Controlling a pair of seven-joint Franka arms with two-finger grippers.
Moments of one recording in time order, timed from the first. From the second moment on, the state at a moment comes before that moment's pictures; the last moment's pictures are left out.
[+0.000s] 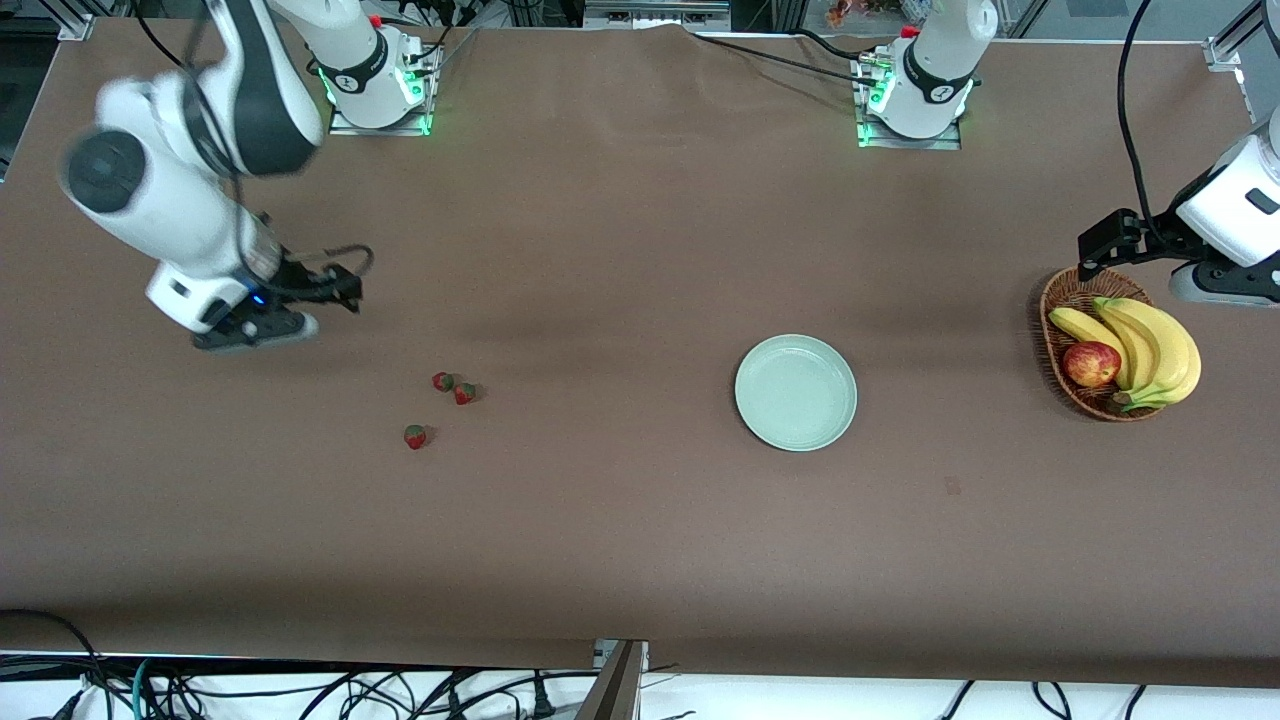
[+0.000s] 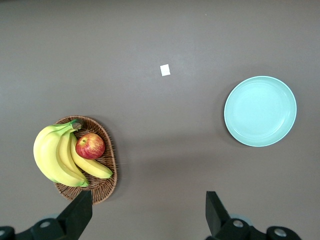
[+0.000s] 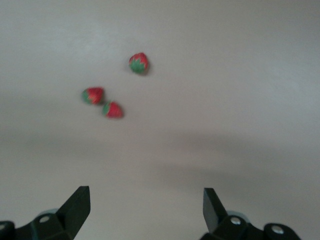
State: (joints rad) left arm 0.13 0.07 -0.18 -1.54 0.07 1.58 0.05; right arm 0.30 0.16 -0.12 -2.05 0.02 2.19 -0.02
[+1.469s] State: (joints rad) left arm 0.13 0.07 -0.18 -1.54 0.07 1.58 0.05; right arm 0.32 0.72 -0.09 -1.68 0.06 2.46 0.02
